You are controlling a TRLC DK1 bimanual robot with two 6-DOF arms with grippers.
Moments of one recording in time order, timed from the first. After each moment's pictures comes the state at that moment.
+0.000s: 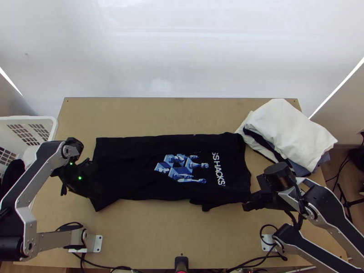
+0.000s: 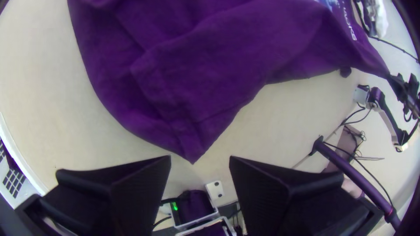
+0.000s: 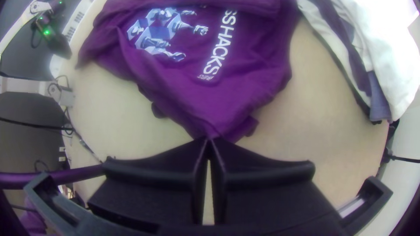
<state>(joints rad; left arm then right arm) 0.09 1.39 0.97 -1.42 0.19 0.40 0.65 0.82 0.89 -1.18 -0.12 0.33</state>
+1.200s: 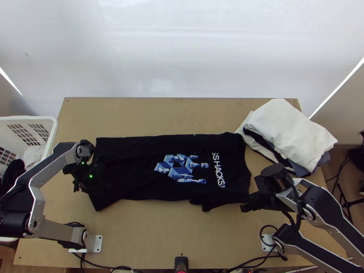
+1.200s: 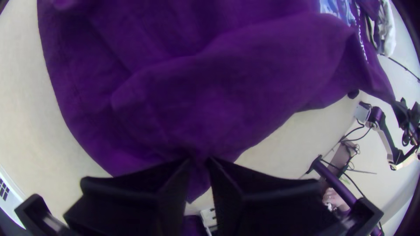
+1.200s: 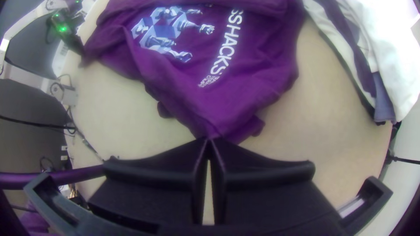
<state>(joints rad) 0.04 1.56 0.92 -1.24 0.23 0.29 0.69 0.83 0.88 -1.16 -0.12 0.37</state>
